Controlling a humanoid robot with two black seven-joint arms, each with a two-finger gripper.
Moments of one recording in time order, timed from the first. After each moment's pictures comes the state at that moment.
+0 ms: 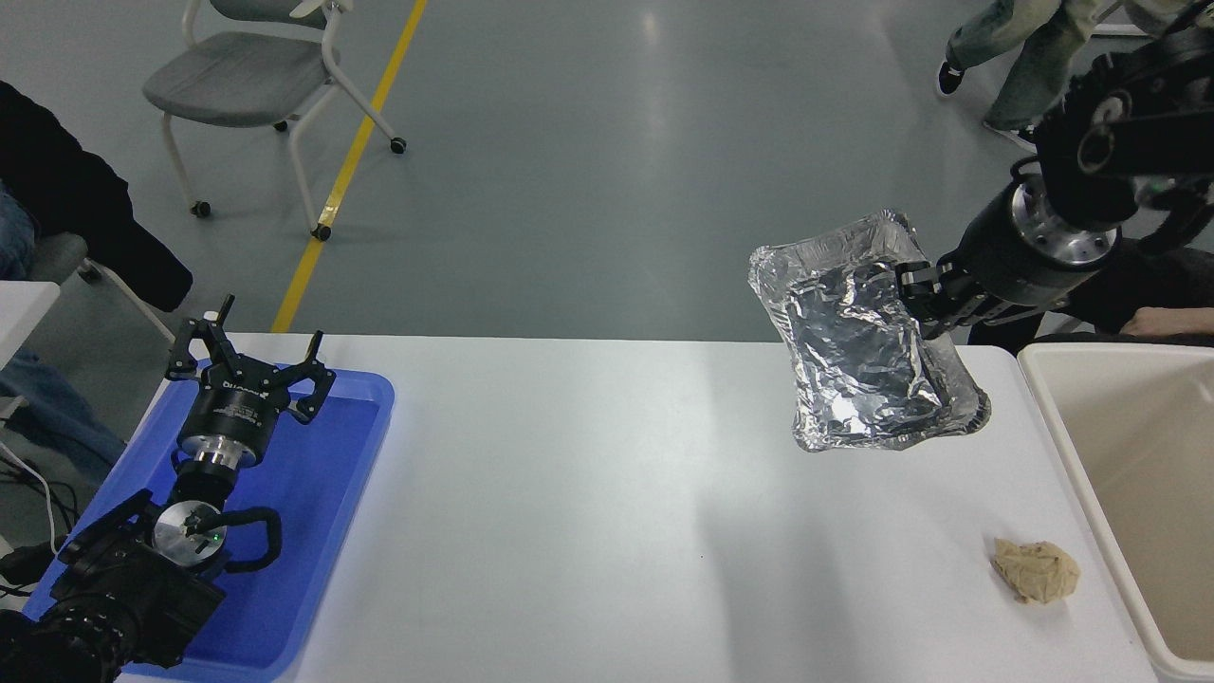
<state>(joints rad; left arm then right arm) -0.63 0.20 -0.89 -0.20 -0.21 -0.79 -0.32 2.32 -0.35 -1.33 1.43 -0.11 0.61 -0.09</state>
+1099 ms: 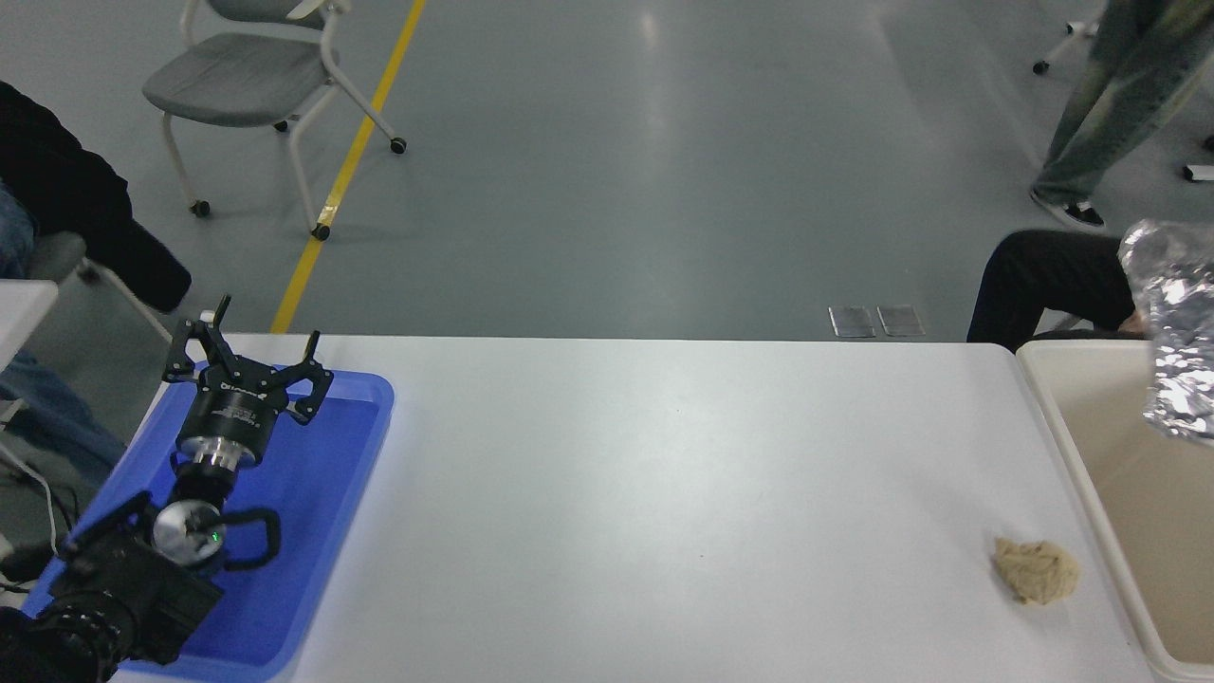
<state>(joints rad) -0.63 0.20 -0.89 -0.20 -0.21 -0.79 -0.32 2.02 -1.12 -1.25 1.05 -0.64 0.58 -0.10</state>
